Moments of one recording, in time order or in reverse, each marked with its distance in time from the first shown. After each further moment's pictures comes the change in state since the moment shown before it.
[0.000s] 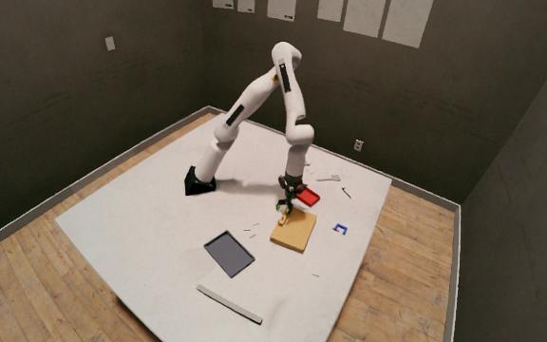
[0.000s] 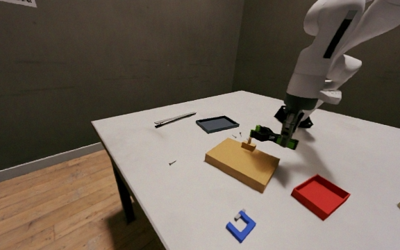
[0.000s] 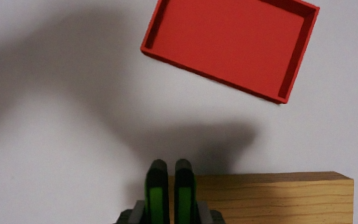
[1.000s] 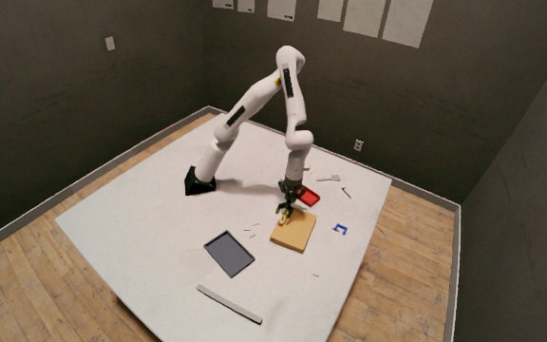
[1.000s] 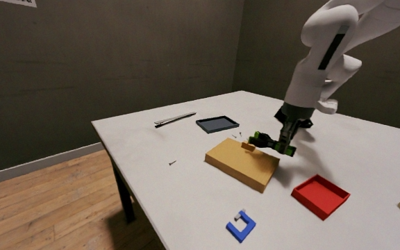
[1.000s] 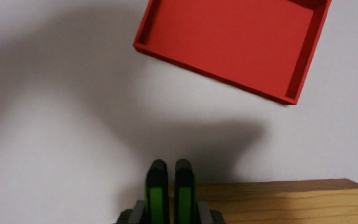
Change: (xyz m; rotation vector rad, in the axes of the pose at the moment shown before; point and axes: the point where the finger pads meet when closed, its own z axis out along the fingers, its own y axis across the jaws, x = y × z) arm 0.002 0.002 0.024 -0.001 0.003 0.005
